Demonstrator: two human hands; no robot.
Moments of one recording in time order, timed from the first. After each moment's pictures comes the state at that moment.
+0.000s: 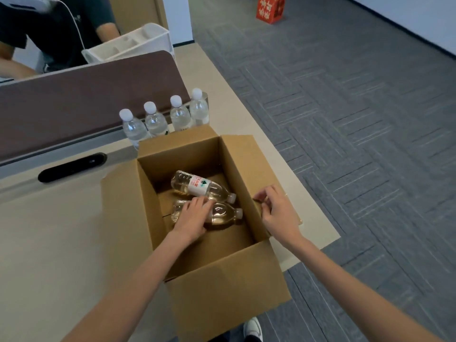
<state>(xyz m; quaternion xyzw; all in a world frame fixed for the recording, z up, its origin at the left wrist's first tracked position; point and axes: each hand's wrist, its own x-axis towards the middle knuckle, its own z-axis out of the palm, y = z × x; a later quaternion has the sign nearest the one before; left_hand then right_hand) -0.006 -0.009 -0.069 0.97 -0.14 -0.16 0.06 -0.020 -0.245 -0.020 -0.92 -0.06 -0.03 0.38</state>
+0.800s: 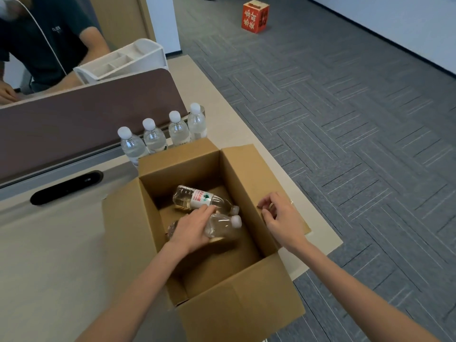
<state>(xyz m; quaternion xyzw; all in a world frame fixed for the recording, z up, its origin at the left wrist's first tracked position) 0.011 0.013 -0.055 0.96 -0.18 -0.14 0.15 -0.009 -0.235 -0.006 -0.93 -0.01 -0.01 0.37</state>
